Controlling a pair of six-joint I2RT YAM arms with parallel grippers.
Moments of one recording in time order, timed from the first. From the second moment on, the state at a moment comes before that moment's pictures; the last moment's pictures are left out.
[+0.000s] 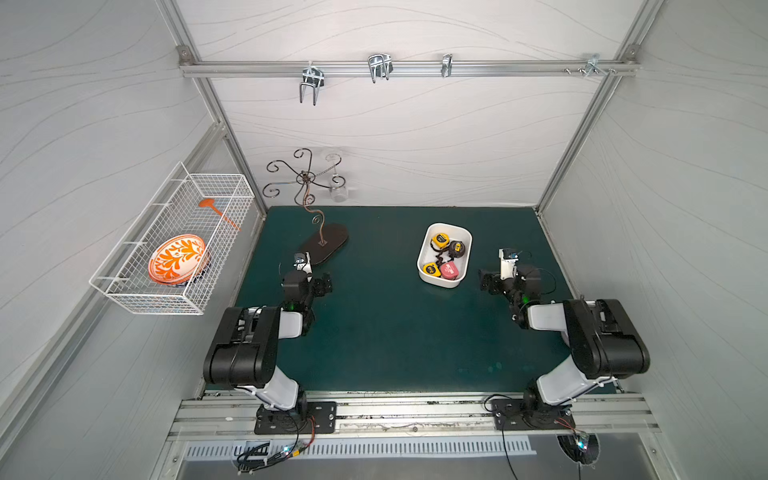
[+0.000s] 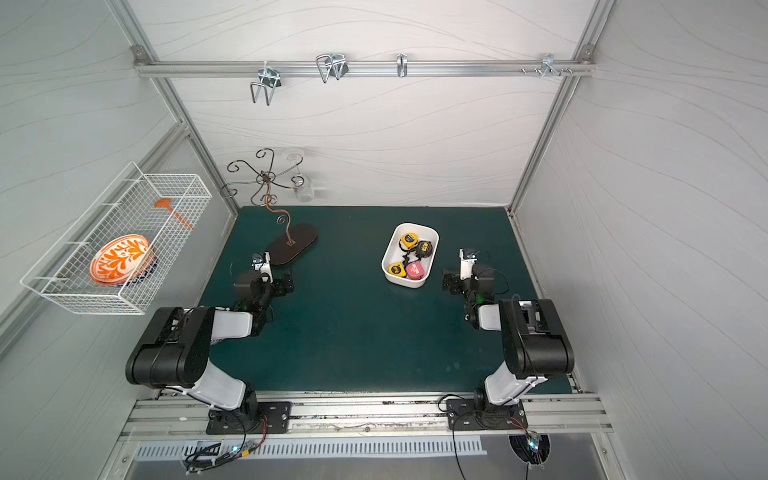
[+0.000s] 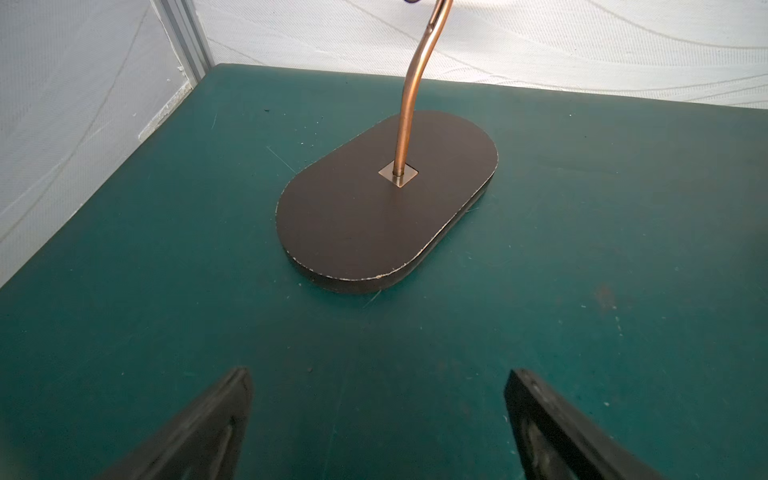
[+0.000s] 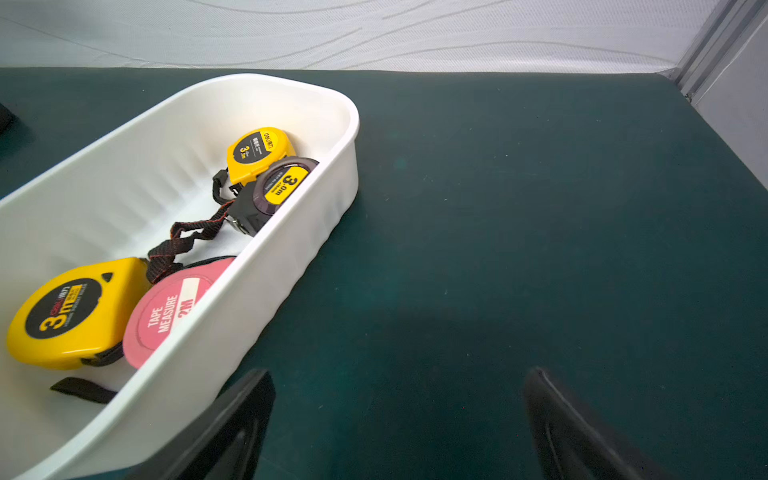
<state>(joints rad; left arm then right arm) 0.02 1.57 0.42 0.72 -0.06 -0.07 0.07 1.59 0.47 0.69 -0.15 -0.03</state>
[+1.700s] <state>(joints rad) -0.11 1.28 0.83 -0.27 0.23 -0.21 0.18 1.79 1.25 -0.36 -0.29 0.24</state>
